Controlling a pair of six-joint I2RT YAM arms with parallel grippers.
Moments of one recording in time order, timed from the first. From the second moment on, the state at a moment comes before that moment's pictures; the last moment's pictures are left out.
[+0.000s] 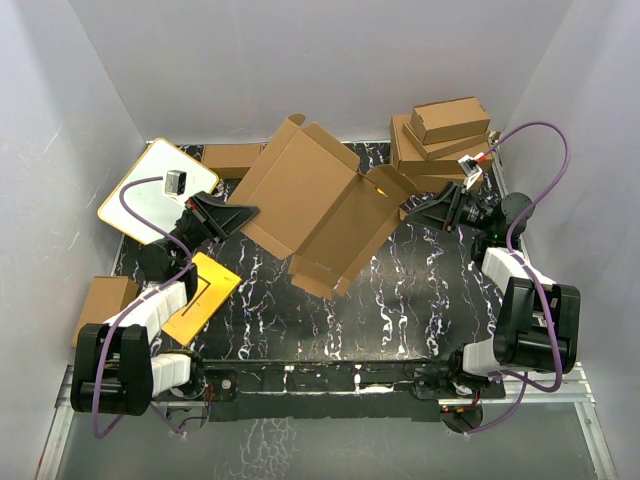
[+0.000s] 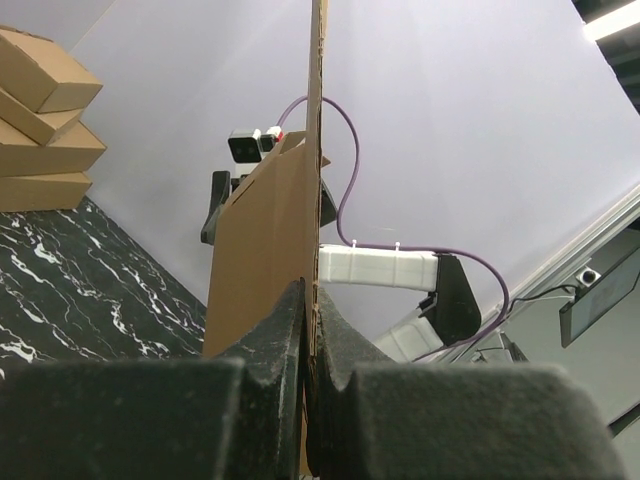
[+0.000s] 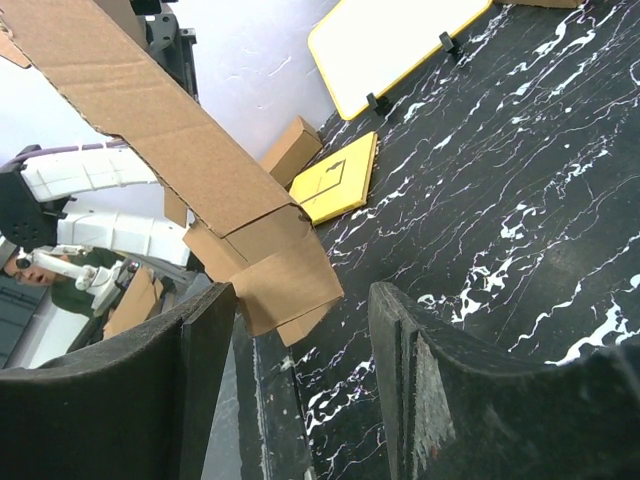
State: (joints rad) left arm -0.07 1.19 0.47 1.46 0.85 -1.51; right arm -0.22 1.40 0.68 1.07 -1.42 1.11
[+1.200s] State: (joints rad) left arm -0.07 1.31 0.37 1.46 0.74 -1.52; right arm -0.16 1.31 0.70 0.72 -1.38 0.70
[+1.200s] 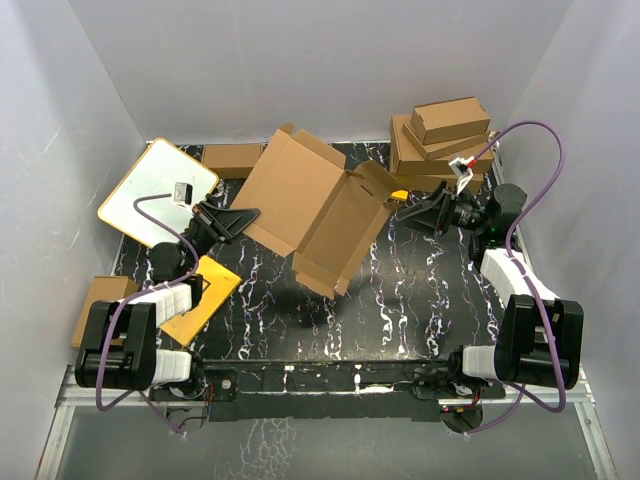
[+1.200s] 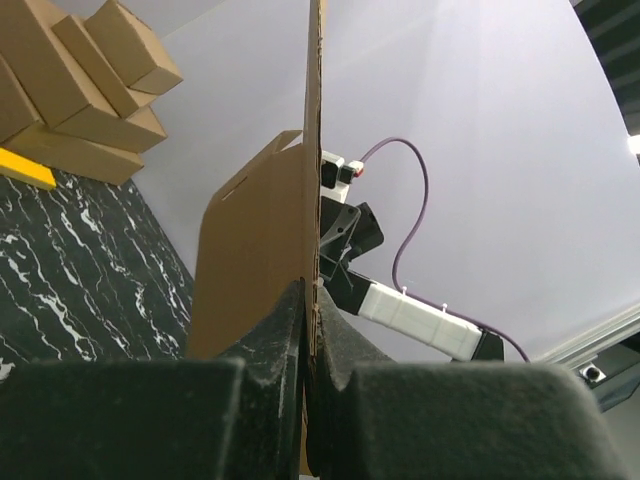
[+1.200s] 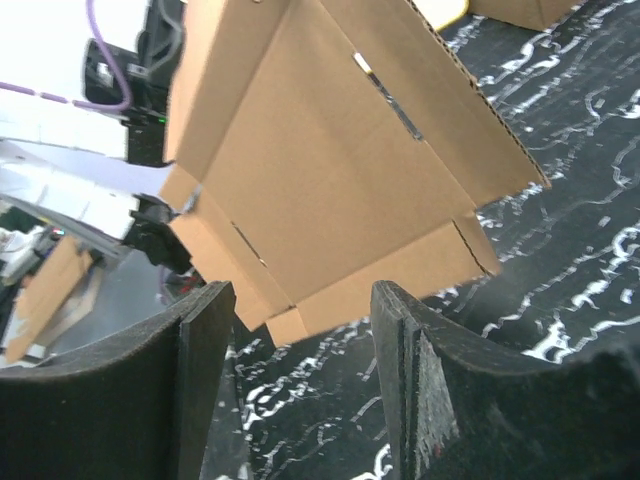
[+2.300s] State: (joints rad) left arm -0.07 1.13 0.46 0.48 0.87 -0.62; right arm -0.08 1.41 0.73 0.04 -1.22 -0.37
